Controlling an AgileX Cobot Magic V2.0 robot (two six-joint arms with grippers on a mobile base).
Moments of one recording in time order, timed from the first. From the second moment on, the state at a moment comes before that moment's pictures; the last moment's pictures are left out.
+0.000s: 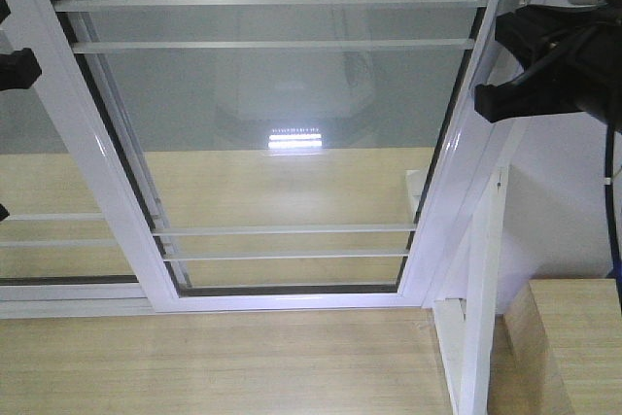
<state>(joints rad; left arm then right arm) -0.17 0.99 -0.67 -0.06 -0.17 0.05 0.34 1.05 -0.78 -0.18 0.05 0.05</state>
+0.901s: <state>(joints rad) -0.17 1.09 -0.67 -0.06 -0.13 0.05 0.32 1.20 -0.78 -0.15 -0.12 0.05</state>
